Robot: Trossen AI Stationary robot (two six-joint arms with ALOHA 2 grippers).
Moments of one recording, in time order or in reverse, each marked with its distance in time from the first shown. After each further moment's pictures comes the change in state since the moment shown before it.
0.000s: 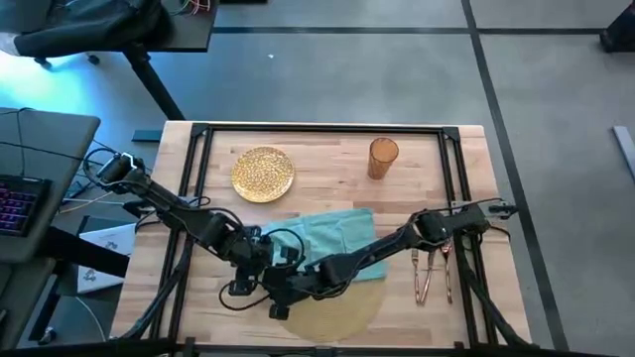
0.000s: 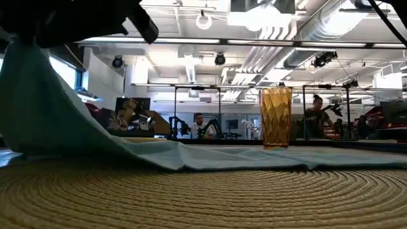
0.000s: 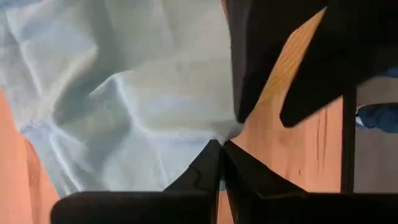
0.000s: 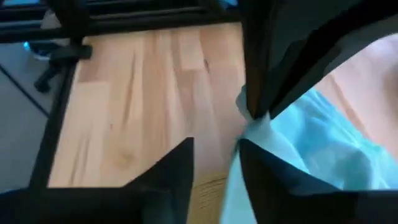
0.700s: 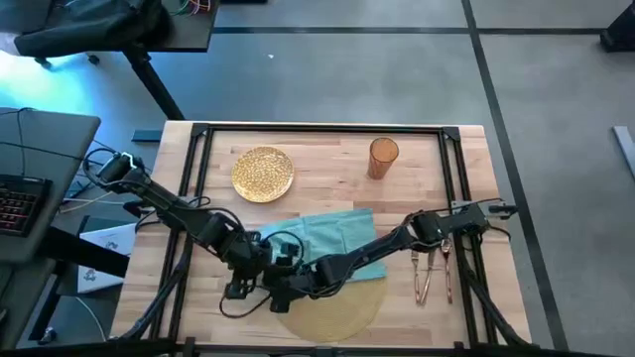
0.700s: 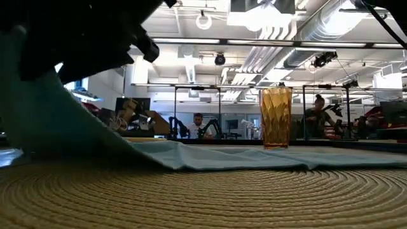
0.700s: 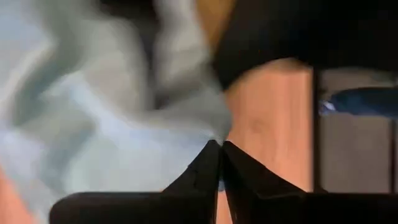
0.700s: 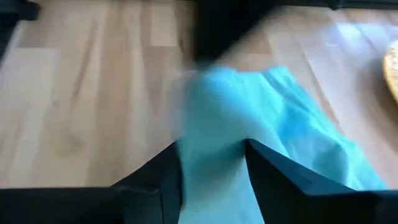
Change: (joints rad) left arm -0.002 -0.010 0.002 0.016 0.104 0.026; right arm -0.014 0.037 -0.020 -0.013 0.052 -0.088
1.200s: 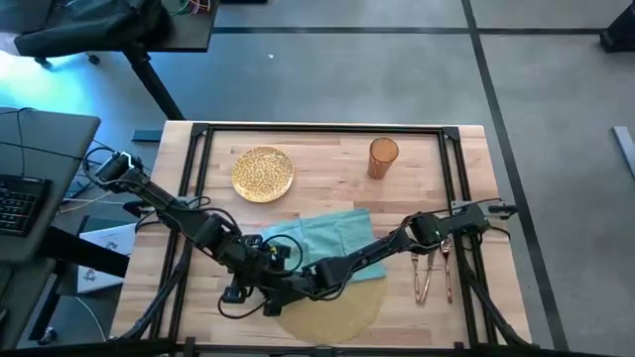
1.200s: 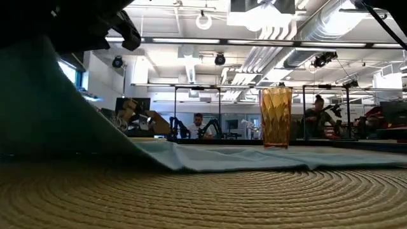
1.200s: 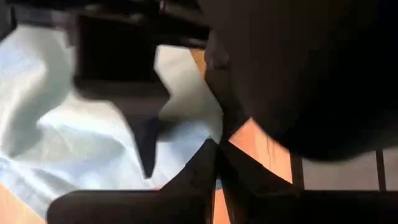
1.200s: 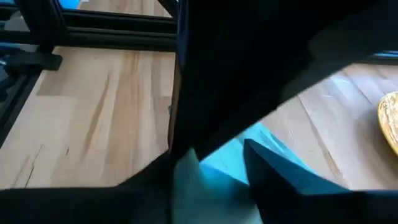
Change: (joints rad) left arm -0.023 -0.007 -0.001 0.055 -0.014 -0.010; right arm 0.008 0.024 0.001 0.200 0.020 -0.105
